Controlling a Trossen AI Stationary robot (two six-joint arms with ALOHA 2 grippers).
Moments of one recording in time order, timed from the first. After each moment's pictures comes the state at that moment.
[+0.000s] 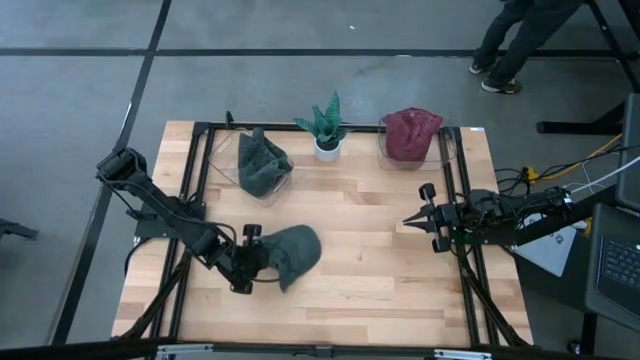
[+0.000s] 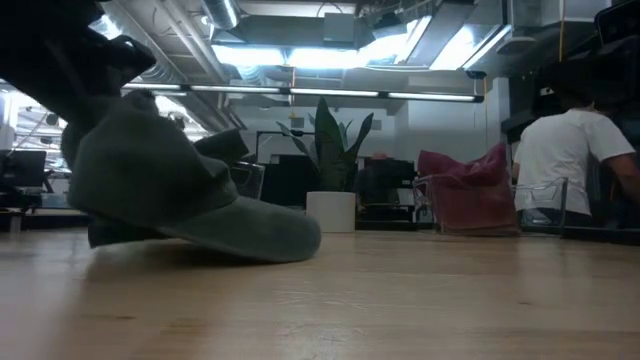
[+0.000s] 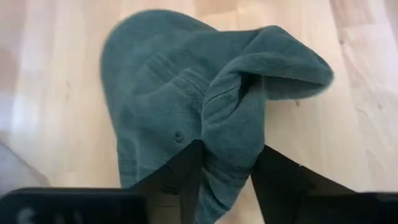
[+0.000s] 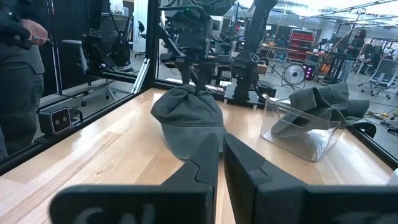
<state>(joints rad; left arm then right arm) -0.64 1.38 0.84 -0.55 -0.41 -0.46 0.19 0.02 0.01 0.02 0.01 -0.16</state>
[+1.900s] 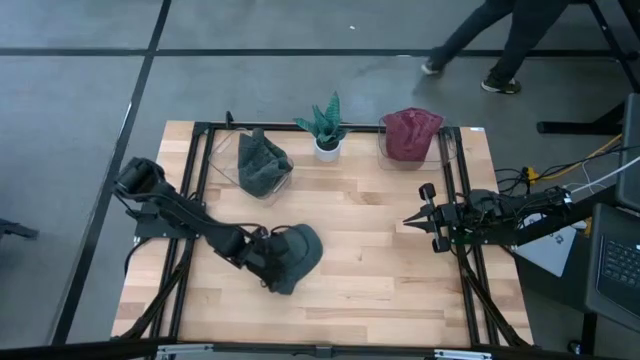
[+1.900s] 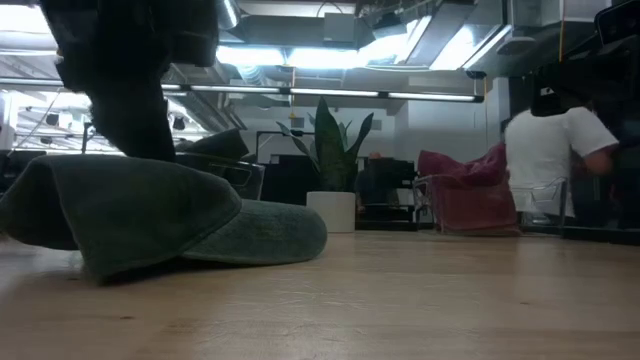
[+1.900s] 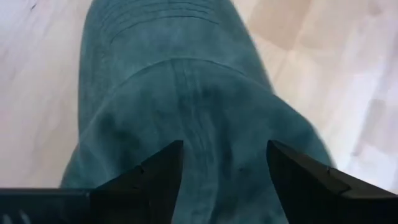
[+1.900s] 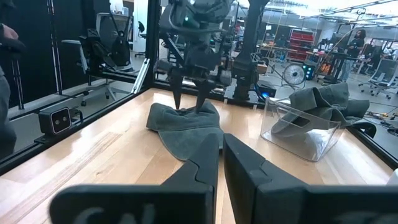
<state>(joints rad) -0.50 1.58 0.94 -0.48 -0.32 -0.97 0.19 0.02 0.01 0.02 0.01 -0.16</state>
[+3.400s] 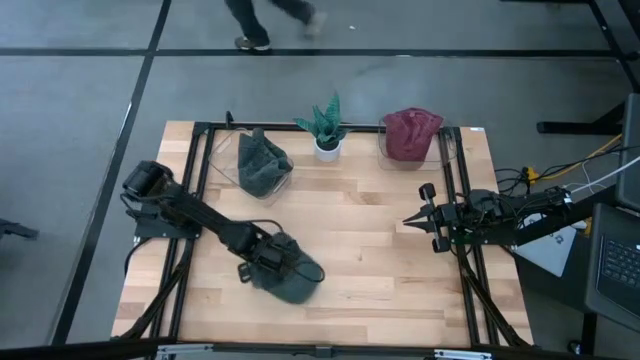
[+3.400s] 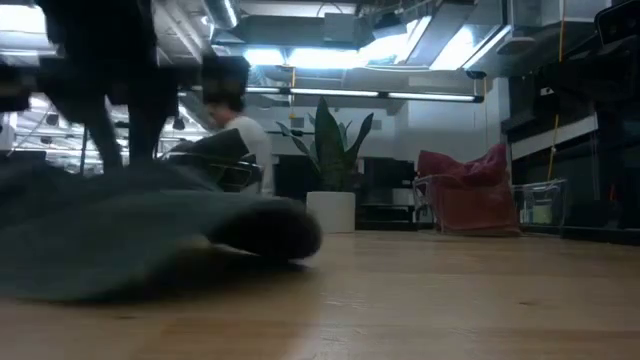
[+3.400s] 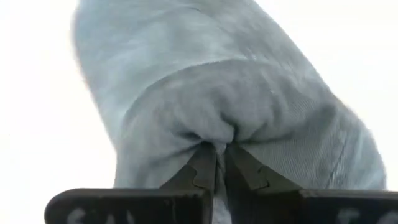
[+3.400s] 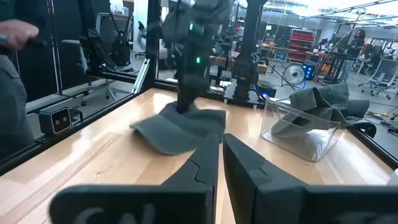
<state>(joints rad) -0.43 1.68 1.03 -0.58 -0.02 0.70 0.19 0.02 0.01 0.02 0.01 -0.16</state>
